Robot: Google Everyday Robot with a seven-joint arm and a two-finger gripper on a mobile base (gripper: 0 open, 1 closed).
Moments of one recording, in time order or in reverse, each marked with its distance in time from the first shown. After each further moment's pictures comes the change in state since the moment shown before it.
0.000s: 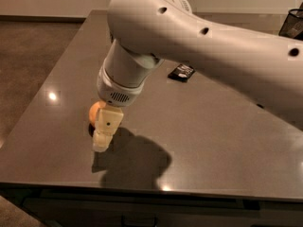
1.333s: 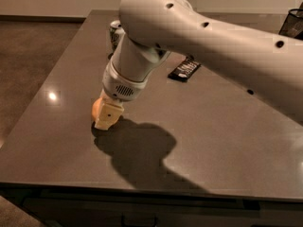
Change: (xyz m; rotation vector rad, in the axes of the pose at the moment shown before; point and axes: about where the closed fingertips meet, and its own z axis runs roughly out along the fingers) arm 0.009 -0.013 0.008 -0.076 -0.038 0.061
